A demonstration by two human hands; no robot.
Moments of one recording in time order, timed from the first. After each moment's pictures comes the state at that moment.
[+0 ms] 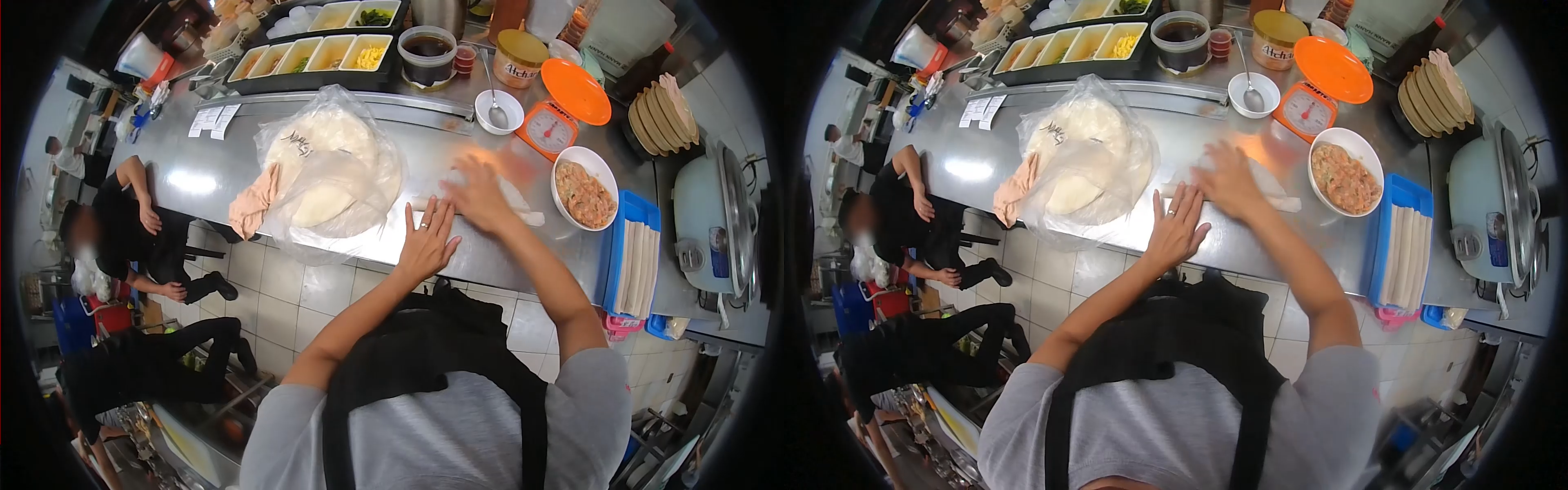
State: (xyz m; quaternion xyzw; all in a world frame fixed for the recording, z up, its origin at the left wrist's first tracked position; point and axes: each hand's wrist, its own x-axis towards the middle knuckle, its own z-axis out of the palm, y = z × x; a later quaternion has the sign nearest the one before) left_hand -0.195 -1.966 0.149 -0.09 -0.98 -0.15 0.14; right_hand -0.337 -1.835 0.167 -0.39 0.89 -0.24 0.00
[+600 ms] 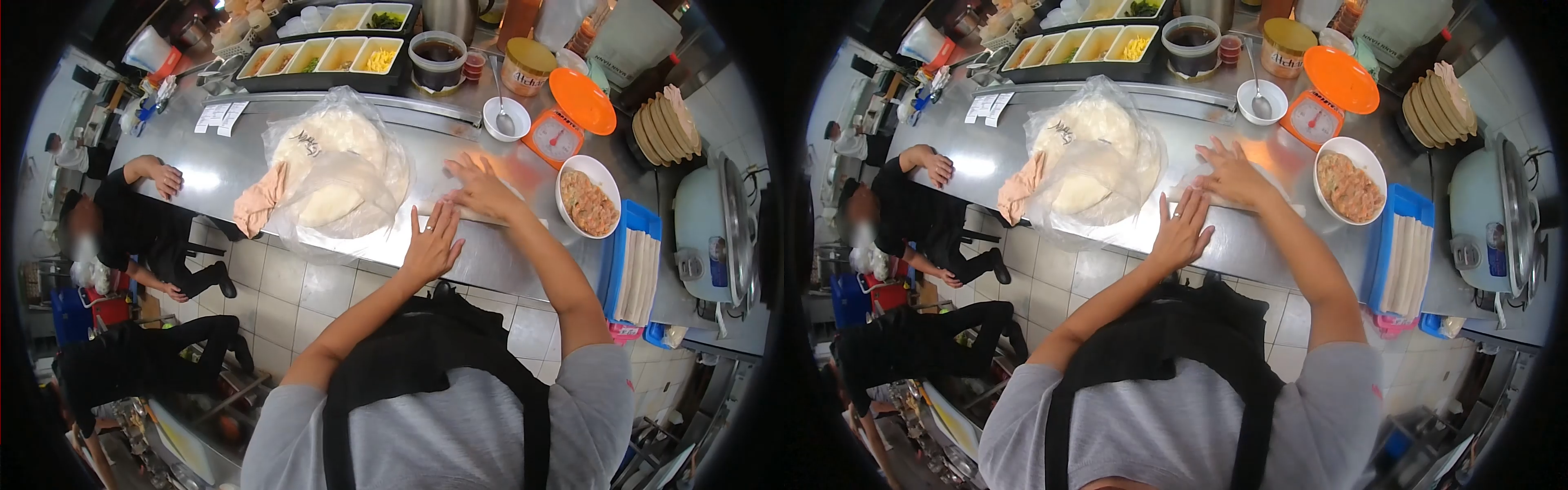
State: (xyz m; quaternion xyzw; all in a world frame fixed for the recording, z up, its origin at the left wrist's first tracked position) left_hand -0.196 -1.968 0.143 -0.09 -0.97 -0.17 0.12; right_hand -0.360 -1.847 0.176 -0.51 0.83 -0.19 0.09
